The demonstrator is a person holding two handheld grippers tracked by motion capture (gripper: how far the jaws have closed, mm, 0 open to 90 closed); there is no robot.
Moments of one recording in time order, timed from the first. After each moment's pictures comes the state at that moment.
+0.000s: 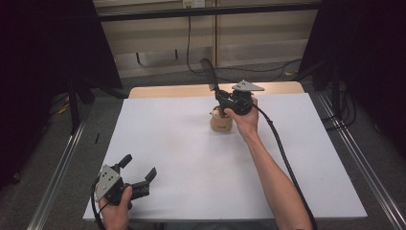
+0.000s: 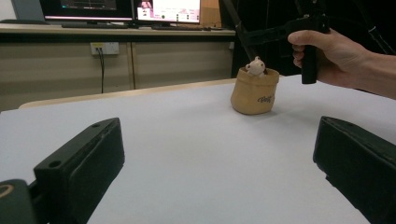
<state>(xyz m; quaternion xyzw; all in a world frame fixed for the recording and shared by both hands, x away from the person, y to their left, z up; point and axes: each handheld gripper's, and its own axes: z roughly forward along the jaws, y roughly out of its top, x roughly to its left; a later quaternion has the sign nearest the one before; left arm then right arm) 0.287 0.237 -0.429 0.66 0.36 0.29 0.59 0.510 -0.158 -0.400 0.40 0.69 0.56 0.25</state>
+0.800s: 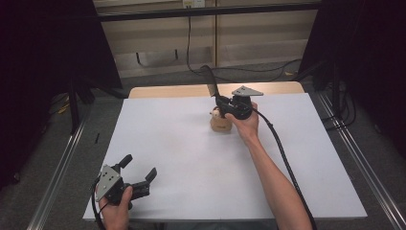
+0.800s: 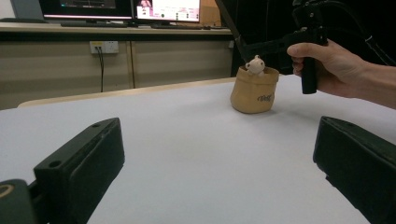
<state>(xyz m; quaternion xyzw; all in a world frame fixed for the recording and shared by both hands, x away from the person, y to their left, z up) 0.287 0.237 -0.429 0.66 0.36 0.29 0.59 0.508 -0.160 -0.419 0.41 0.70 0.54 0.23</state>
